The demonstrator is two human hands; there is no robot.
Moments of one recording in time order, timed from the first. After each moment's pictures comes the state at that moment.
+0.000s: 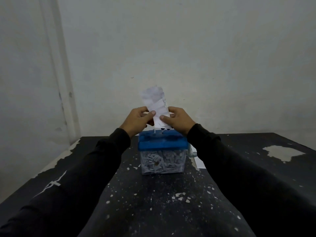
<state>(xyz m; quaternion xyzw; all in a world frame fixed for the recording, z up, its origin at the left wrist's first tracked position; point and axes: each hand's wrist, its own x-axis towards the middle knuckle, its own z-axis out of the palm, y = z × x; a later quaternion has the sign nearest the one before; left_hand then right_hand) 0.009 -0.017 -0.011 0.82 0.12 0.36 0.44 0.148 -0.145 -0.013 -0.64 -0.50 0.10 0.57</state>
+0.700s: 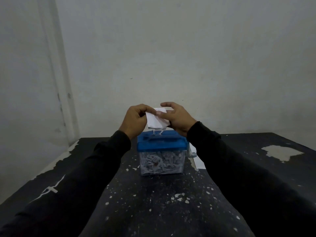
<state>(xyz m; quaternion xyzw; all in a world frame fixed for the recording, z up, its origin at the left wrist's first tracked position) 0.004 -0.024 -0.010 0.81 0.02 0.45 0.37 0.133 -0.154 0.004 -0.57 -0.43 0.24 0.66</state>
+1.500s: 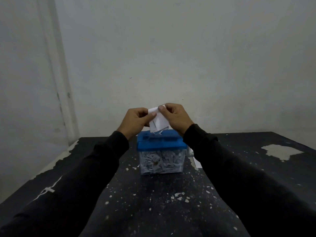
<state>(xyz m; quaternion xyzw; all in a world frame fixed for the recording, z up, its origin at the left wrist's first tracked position) 0.005 -0.024 -0.015 0.77 0.06 0.39 0.50 0.128 -0.145 -0.004 -0.62 -0.48 0.05 0.62</state>
